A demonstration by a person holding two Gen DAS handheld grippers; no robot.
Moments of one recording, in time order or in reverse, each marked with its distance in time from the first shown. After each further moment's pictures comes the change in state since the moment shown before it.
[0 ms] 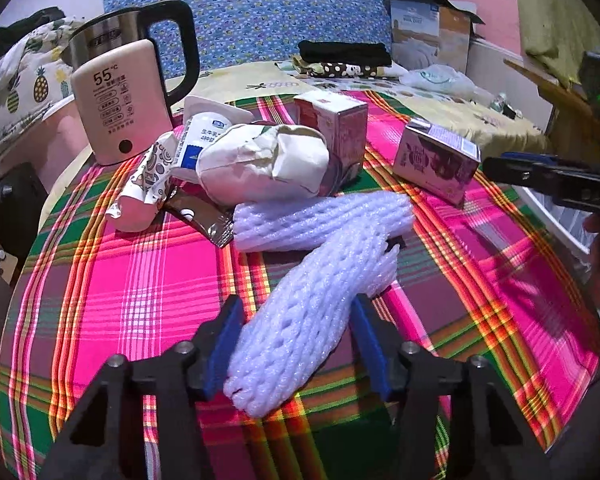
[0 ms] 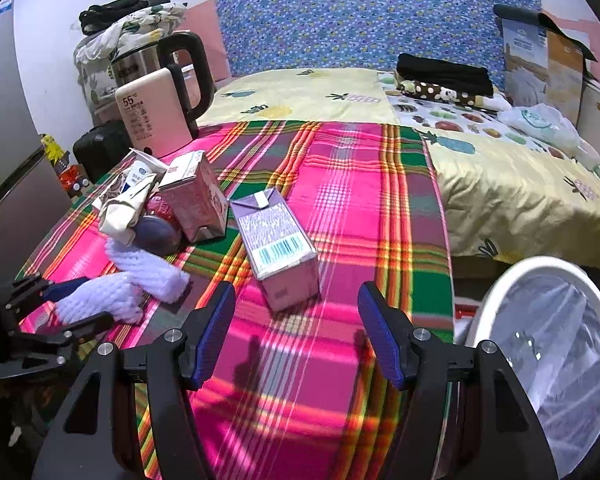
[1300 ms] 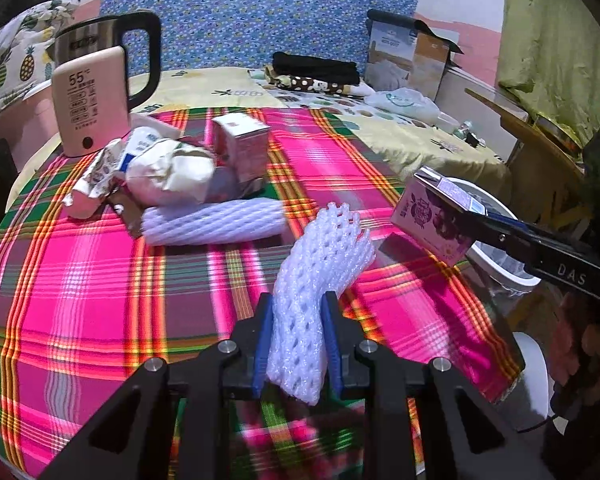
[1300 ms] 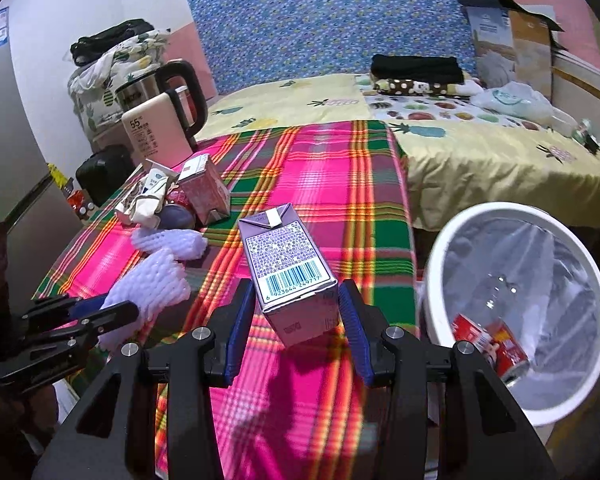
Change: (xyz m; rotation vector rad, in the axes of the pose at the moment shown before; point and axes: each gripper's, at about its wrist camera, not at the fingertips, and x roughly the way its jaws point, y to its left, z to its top) left arm -0.031 -0.050 0.003 -0.080 -0.030 -0.169; right arm -0.056 -0.010 -0.036 0.117 -0.044 -0.006
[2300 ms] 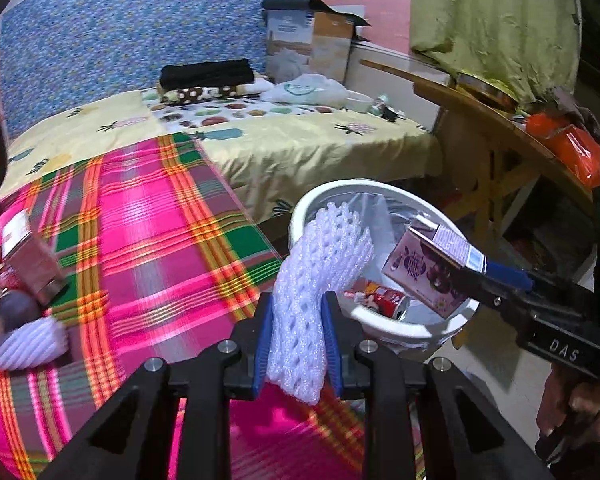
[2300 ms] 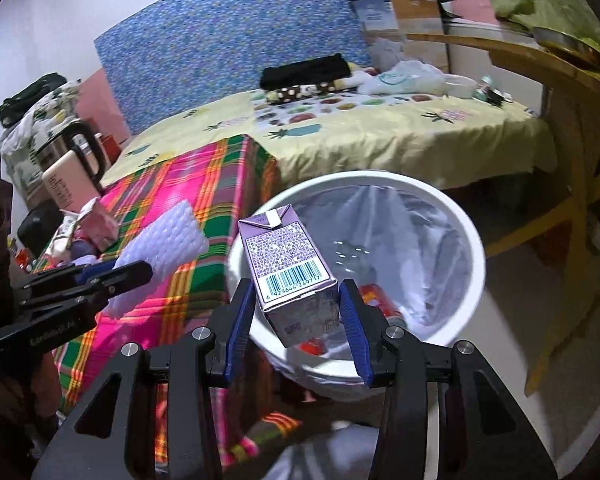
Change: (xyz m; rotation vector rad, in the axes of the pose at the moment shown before) left arm 0.060 -0.144 0.052 0.212 0.011 -0.212; right arm -0.049 -0.094 -0.030 0.214 -0.063 -0.231
